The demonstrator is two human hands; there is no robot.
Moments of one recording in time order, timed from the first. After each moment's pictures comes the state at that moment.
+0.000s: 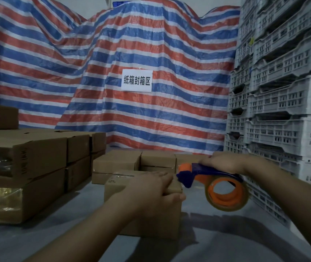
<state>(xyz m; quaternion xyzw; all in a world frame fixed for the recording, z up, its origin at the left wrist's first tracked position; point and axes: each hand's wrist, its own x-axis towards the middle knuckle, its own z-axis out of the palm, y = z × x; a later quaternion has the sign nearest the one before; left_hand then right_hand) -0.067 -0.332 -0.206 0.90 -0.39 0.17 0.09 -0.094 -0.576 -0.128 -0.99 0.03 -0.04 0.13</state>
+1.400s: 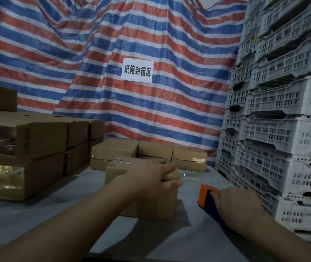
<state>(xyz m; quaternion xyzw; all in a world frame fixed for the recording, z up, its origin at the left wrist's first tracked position) -0.063 -0.335 -0.210 0.89 -0.40 0.19 0.09 -0.164 -0.561 -0.245 -0.93 0.12 -0.12 -0.33</state>
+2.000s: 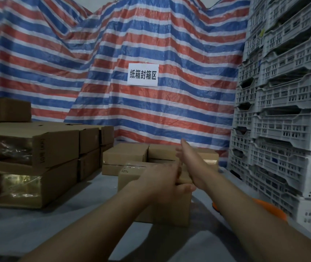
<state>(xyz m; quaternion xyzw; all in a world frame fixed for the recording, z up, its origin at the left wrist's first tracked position) -0.072 -0.336 -0.205 0.89 -0.40 0.17 0.13 -0.077 -0.457 -0.177 -0.76 0.03 -0.15 0.64</state>
